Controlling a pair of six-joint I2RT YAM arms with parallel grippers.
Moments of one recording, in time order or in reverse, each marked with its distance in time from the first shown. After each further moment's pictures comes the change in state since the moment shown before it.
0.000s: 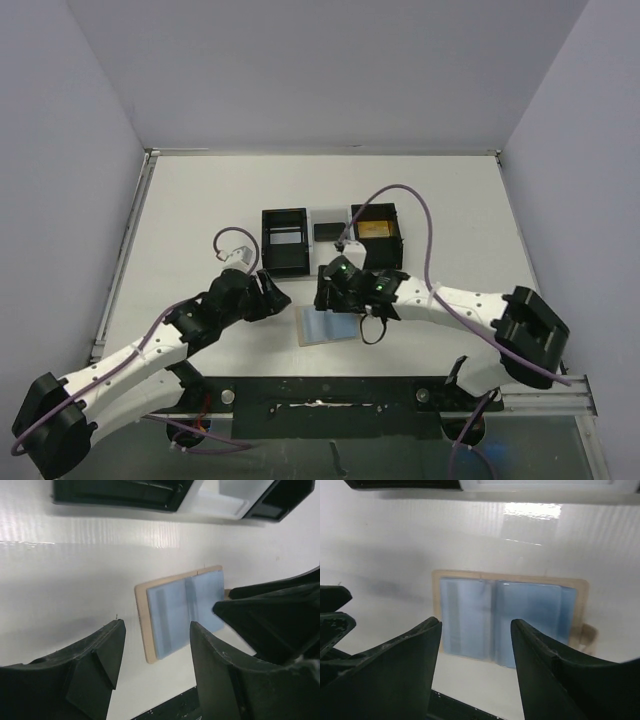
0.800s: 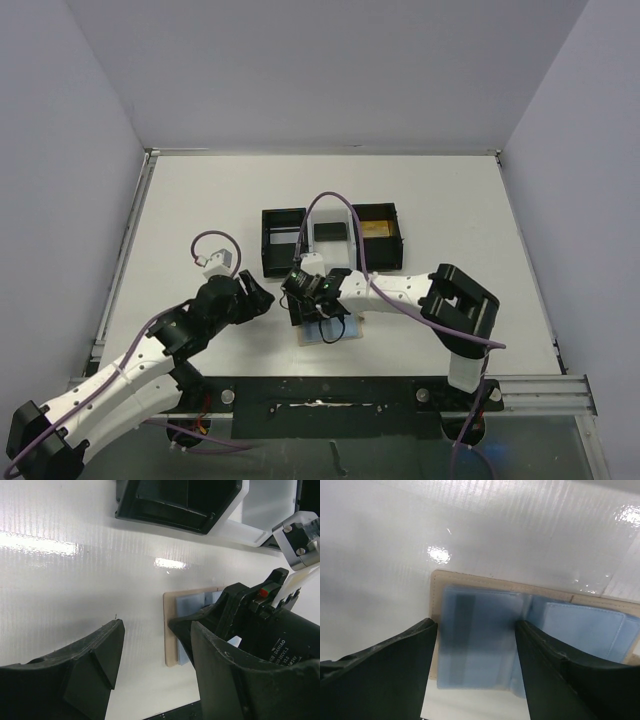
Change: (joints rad) left arm 0.019 -0.205 -0.002 -0.204 -0.181 -0.035; right arm 0.137 0.433 0.326 -0.163 0.046 -0.092
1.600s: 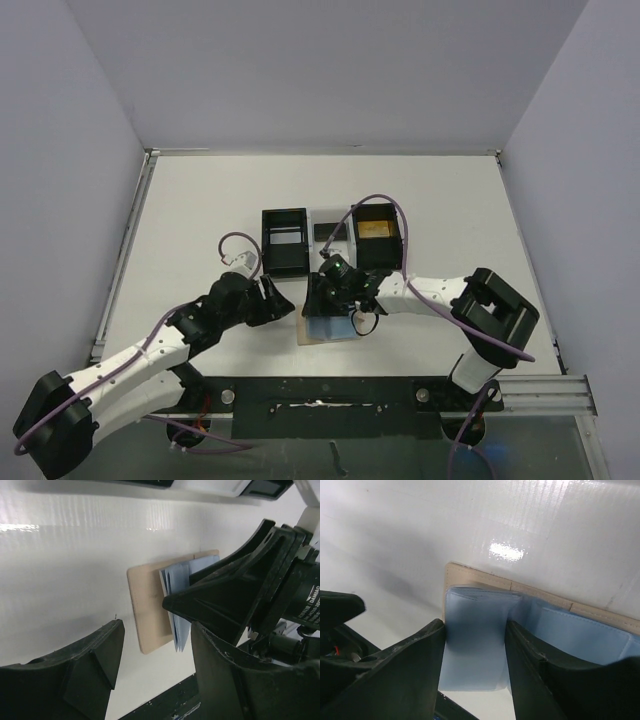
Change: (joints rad) left arm 0.000 0.150 -0.043 0.206 0.224 0.027; right arm -0.162 -0.178 -0.301 0.362 -0.307 0.034
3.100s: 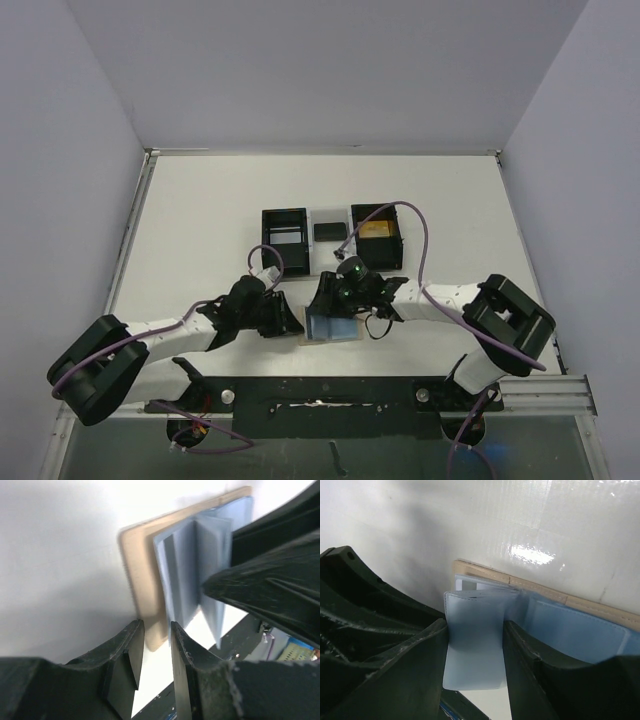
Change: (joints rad) left arm -0.003 0.383 -0.084 0.368 0.312 0.000; right arm -0.065 -0.073 -0.152 0.196 -0.108 0.078
